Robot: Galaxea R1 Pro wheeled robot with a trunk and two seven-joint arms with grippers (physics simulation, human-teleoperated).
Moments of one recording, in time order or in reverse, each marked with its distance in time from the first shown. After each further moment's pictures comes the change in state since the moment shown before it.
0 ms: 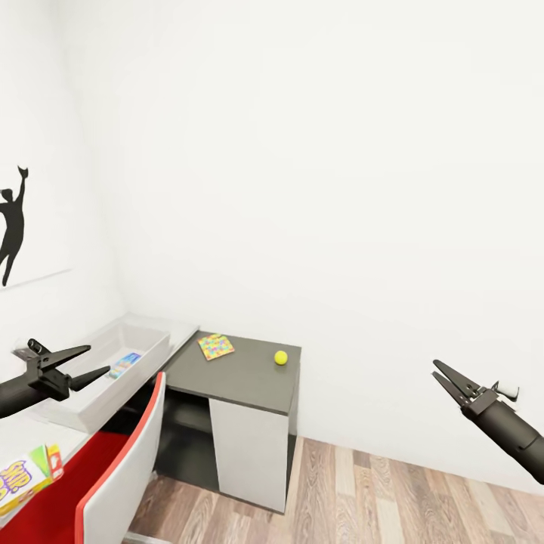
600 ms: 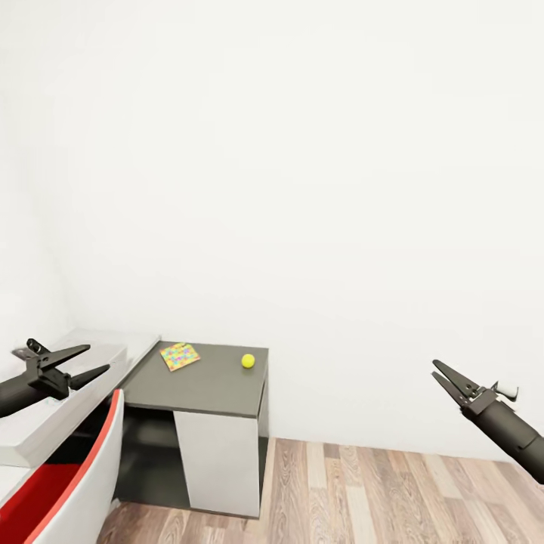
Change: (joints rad) left arm 0.000 0.000 0.001 0.000 0.000 -0.022 -0.002; right arm 0.000 0.001 0.002 0.000 -0.002 0.000 -0.006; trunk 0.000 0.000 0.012
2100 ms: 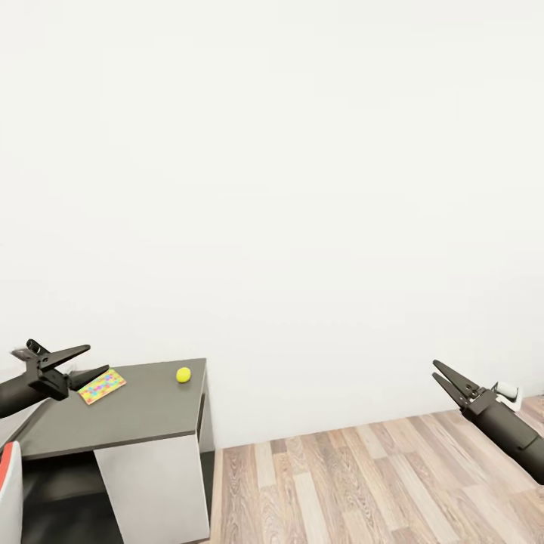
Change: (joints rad) left arm 0.000 0.000 -0.001 0.009 0.000 -0.002 0.001; right arm 0.000 -0.001 -0.002 0.009 -0.002 -0.001 -0.005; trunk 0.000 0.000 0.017
